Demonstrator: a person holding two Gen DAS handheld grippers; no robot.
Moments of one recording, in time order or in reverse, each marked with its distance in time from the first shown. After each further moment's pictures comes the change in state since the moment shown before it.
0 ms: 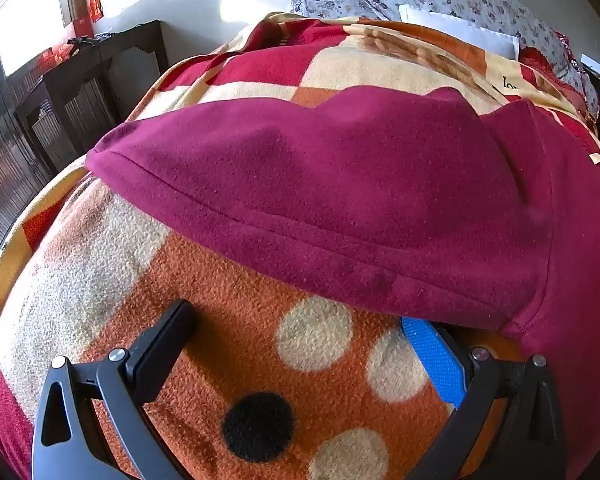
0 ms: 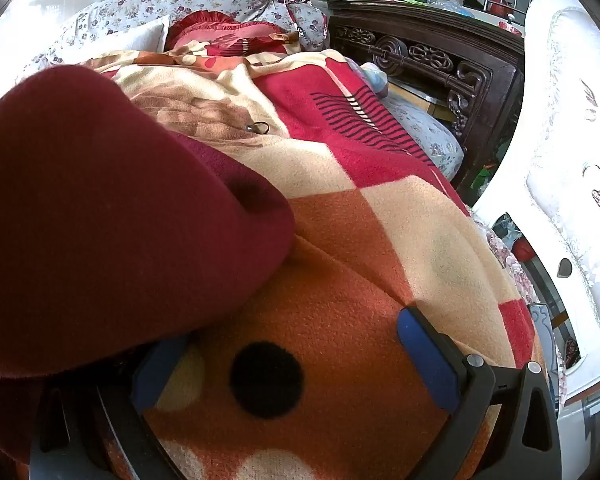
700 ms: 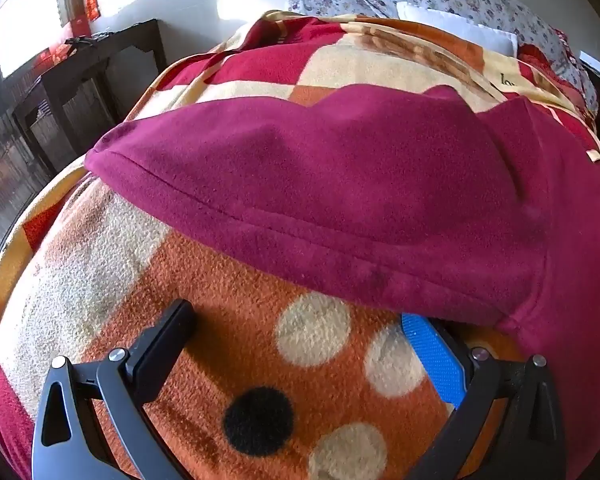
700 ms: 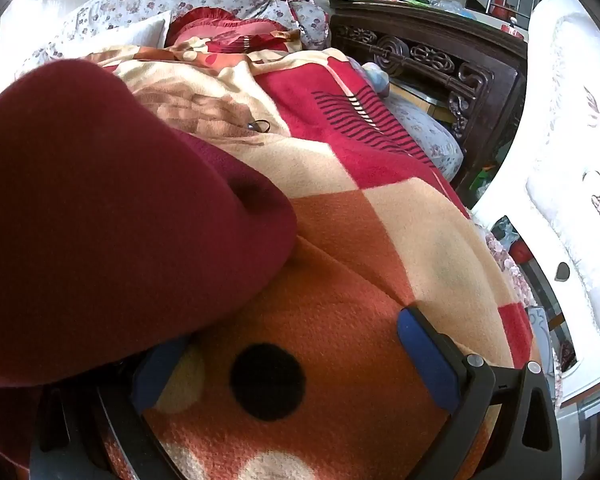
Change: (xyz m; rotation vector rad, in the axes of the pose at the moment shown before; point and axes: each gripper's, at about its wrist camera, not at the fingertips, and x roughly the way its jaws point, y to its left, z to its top) left arm -0.003 0.000 -0.001 0.024 0.005 0.002; right arm 0.006 -0.002 -0.001 -0.012 0.007 -0.014
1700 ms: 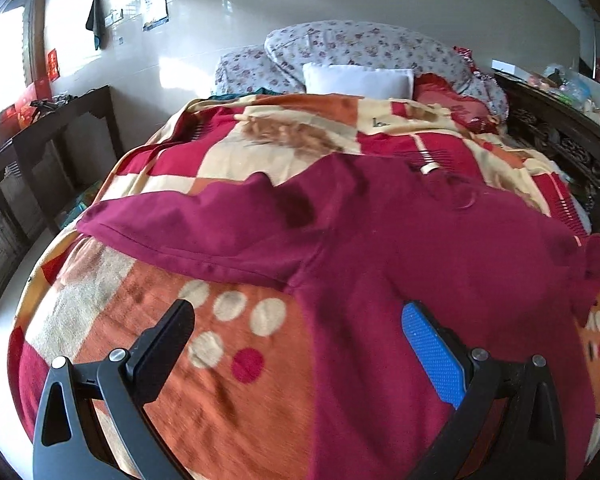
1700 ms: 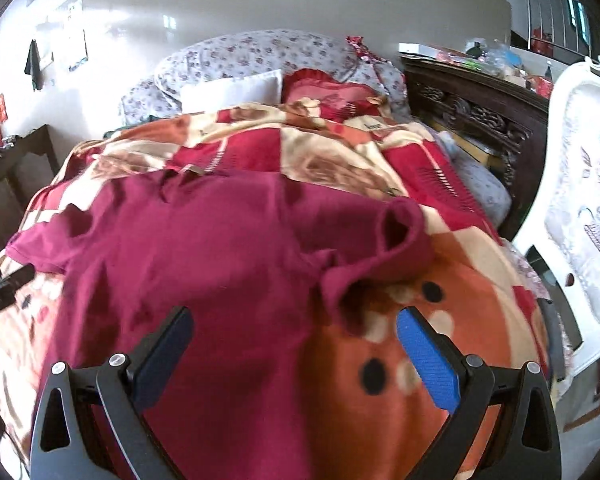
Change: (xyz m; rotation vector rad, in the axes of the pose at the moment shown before) left arm -0.158 -0.080 -0.037 0.125 -0.196 -0.181; right arm -0.208 0.118 -0.030 -0.058 -0.149 0.268
